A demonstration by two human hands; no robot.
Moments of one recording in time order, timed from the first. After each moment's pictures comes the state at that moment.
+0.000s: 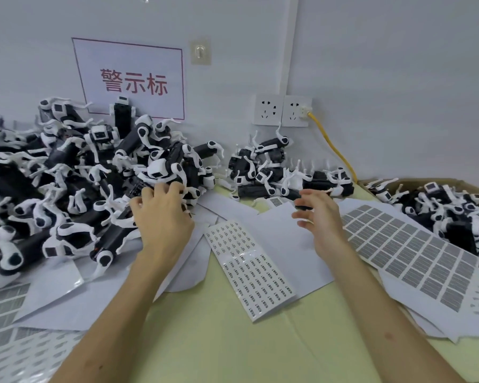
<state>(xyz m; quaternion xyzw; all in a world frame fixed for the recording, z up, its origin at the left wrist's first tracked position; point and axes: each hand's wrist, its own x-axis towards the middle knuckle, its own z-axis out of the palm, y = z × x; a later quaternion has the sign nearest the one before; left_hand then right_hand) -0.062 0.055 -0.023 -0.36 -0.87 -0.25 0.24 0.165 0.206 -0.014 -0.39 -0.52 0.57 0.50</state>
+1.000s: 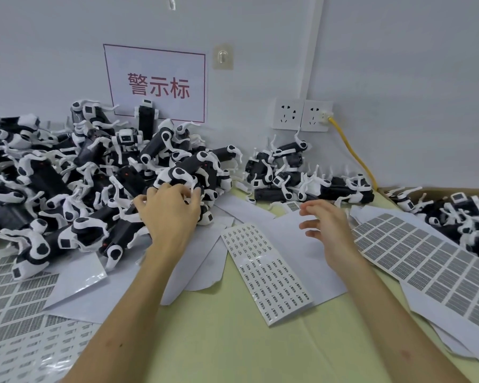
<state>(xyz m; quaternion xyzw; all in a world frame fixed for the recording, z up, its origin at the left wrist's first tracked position) -0.086 0.053 -0.020 -0.29 -0.85 -0.39 0.22 0.155 0.198 -0.021 -0.37 -0.59 0.55 0.46</state>
